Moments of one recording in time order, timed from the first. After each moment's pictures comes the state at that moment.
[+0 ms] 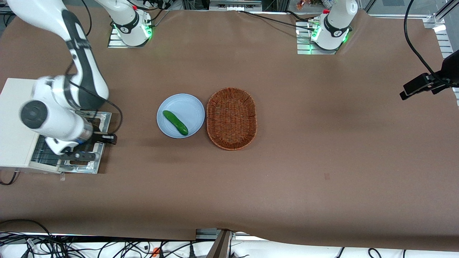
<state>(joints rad) 0.09 0.37 -0.03 -1.71 -0.01 2.03 0.10</state>
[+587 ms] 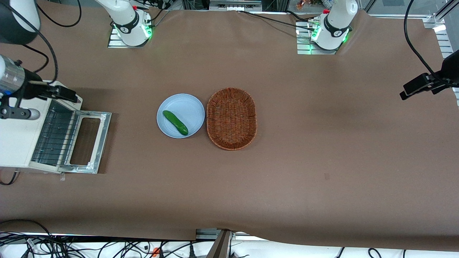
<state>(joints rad) 0.07 0.15 -0.08 -1.50 0.00 1.48 0.09</state>
